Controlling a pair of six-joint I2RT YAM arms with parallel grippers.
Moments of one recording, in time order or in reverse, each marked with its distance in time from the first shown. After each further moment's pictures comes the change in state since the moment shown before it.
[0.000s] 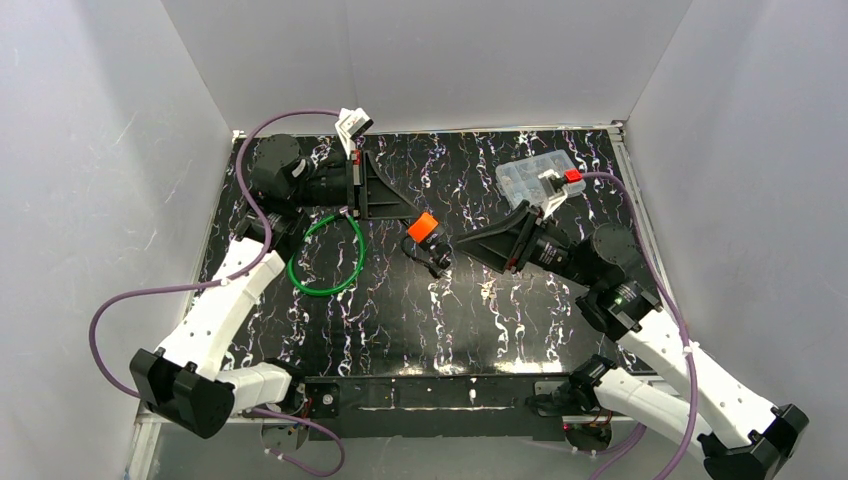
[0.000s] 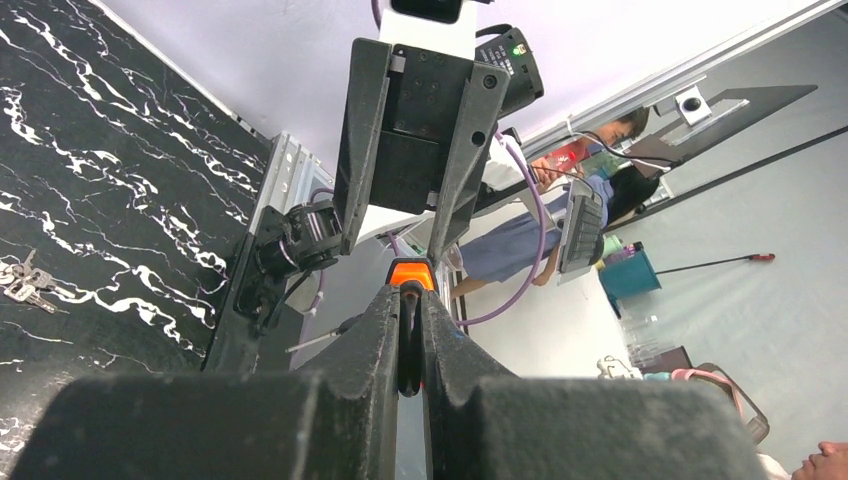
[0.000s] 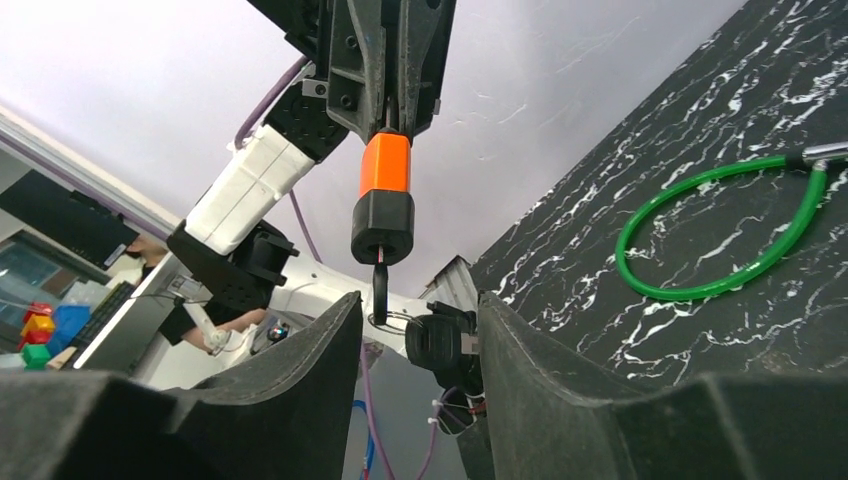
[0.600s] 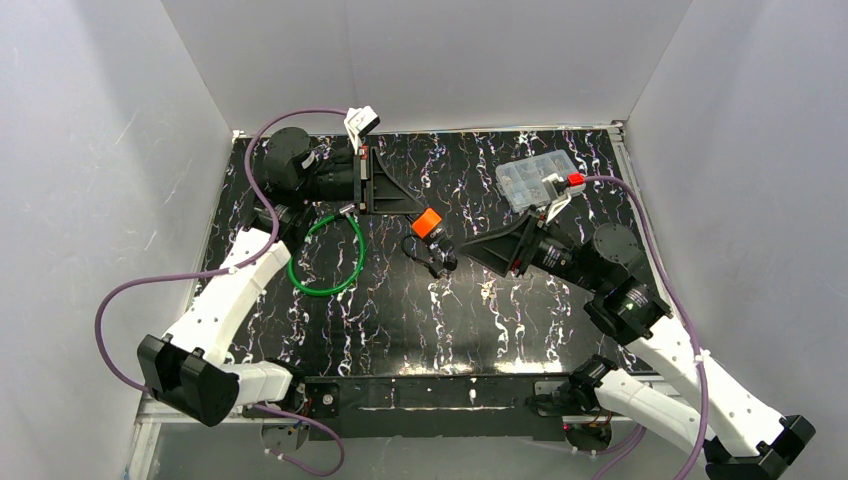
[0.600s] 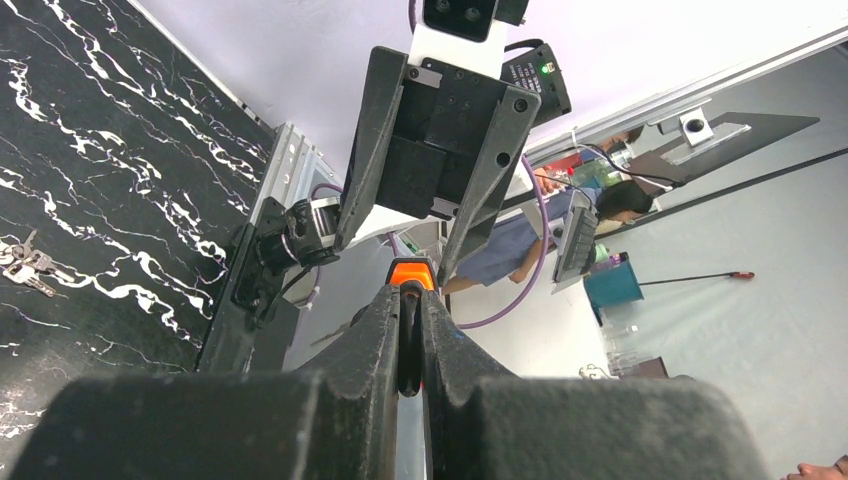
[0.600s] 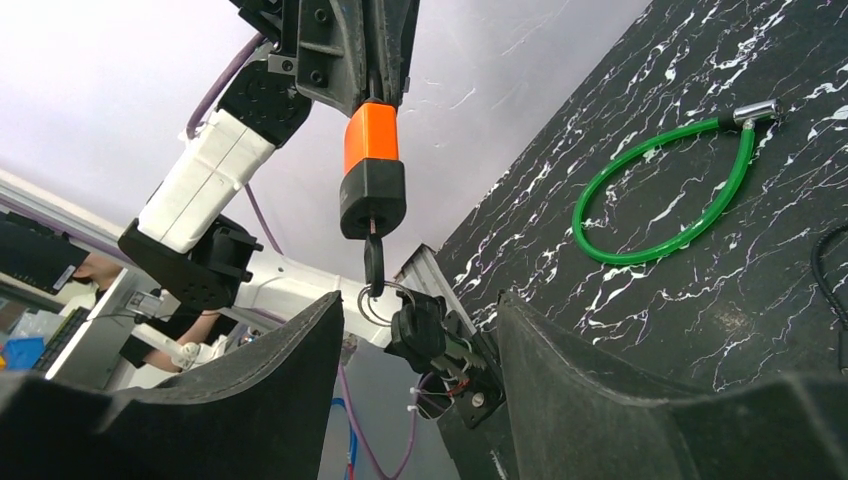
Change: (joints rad) left arm 0.000 0.060 0.028 -0.049 0.002 0.005; right arm 0.000 -0.044 0.029 -0.190 0.070 -0.051
